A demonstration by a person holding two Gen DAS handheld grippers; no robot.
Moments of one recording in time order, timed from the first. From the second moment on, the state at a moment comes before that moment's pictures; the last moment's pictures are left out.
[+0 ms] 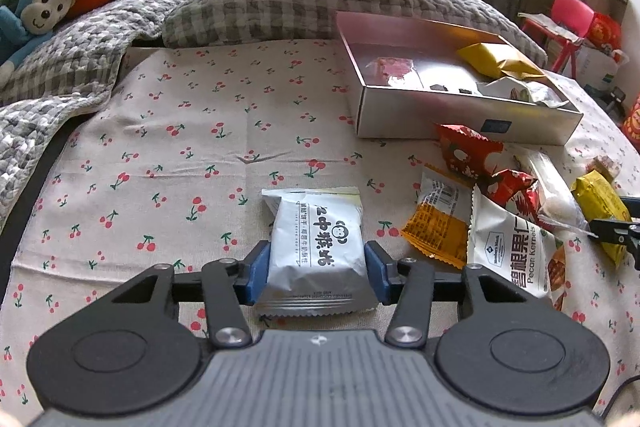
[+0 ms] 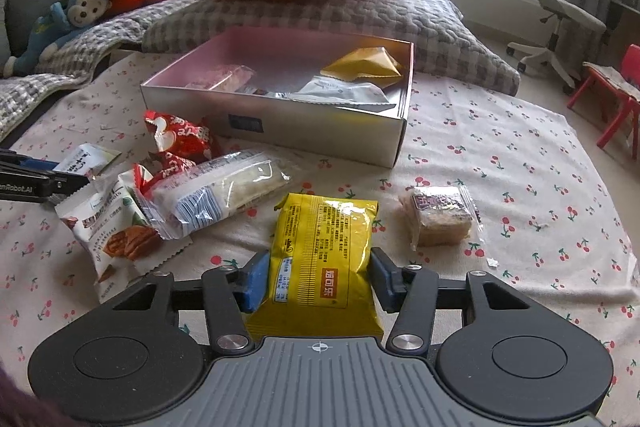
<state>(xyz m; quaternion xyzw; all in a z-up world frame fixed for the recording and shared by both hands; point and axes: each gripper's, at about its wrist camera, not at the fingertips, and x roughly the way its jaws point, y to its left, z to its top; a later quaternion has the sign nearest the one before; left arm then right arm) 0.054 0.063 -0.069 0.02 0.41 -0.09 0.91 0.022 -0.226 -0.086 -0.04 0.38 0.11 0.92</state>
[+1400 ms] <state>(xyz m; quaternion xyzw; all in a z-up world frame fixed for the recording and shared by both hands) 0.084 0.037 0.003 -0.09 0.37 -0.10 0.92 0.062 -0.211 0.008 0.06 0.31 0.11 0.94</state>
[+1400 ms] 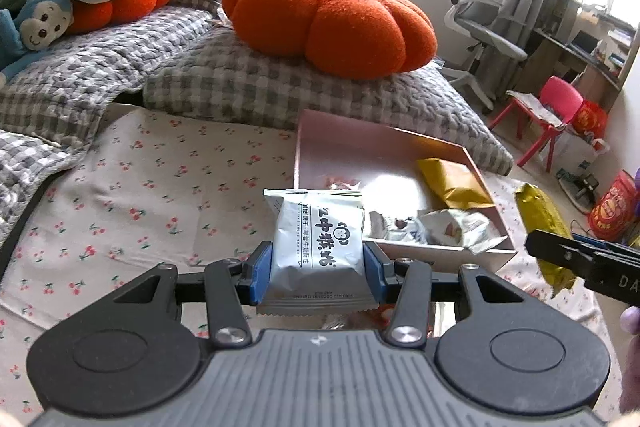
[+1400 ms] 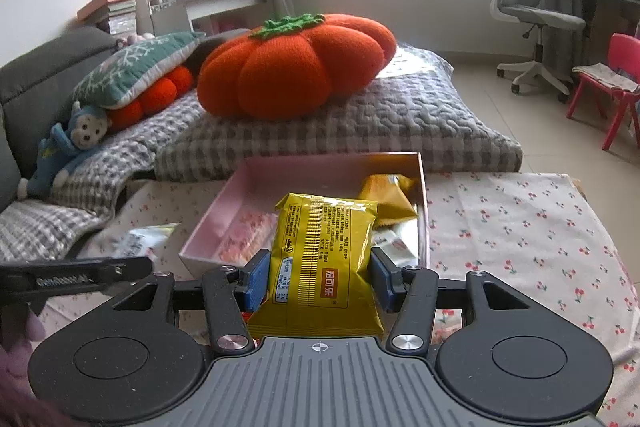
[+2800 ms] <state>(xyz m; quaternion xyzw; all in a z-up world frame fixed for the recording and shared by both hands) 0.174 -0.043 -0.045 -0.04 0.35 -0.11 0.93 0.181 -0.224 -0.053 0.16 0.34 0.12 0.92</state>
